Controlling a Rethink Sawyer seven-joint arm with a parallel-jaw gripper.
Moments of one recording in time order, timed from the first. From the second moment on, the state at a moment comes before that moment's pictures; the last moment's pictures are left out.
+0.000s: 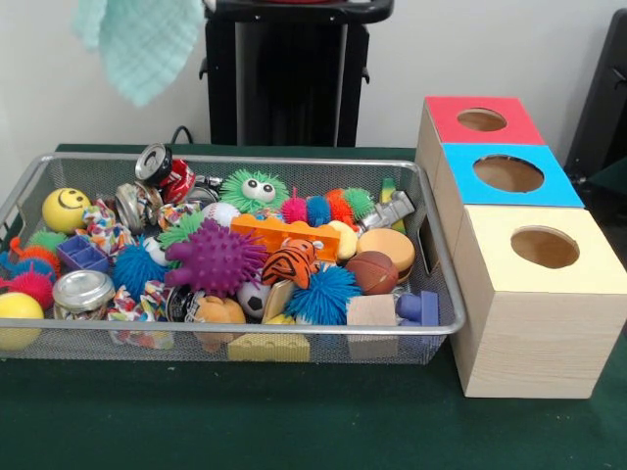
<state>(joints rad) -0.21 -1.34 -0.41 1.77 0.00 0.88 1.65</state>
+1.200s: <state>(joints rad) -0.65 -1.03 0.07 1.83 -0.13 0.49 1.61</state>
